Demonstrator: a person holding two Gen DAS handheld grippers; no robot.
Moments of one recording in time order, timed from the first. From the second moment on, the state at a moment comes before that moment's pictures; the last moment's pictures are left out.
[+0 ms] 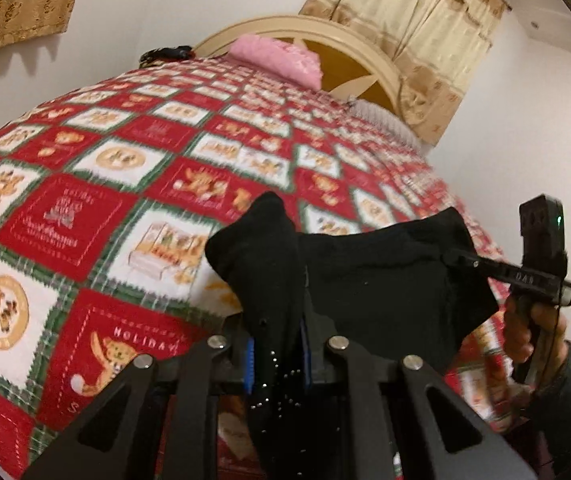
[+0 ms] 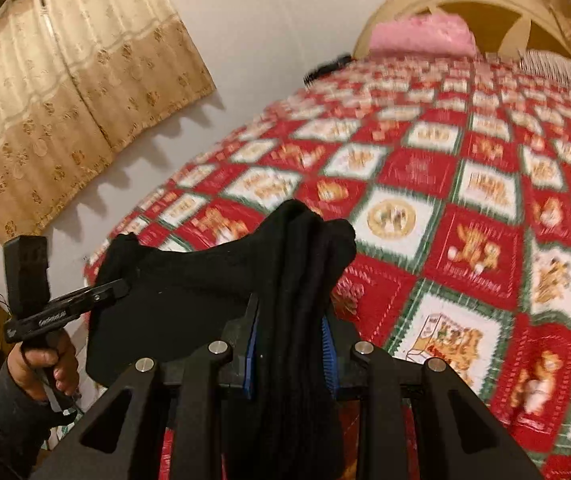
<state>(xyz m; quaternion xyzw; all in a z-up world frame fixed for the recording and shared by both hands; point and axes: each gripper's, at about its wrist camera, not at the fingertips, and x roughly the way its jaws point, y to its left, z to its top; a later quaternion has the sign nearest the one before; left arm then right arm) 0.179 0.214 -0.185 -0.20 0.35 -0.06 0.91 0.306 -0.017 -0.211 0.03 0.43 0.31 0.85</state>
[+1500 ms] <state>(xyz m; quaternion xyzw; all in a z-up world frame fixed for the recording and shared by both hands) 0.129 0.207 -0.166 -0.15 0.33 0.05 0.93 0.275 -0.075 -0.200 0.02 0.38 0.15 0.91</state>
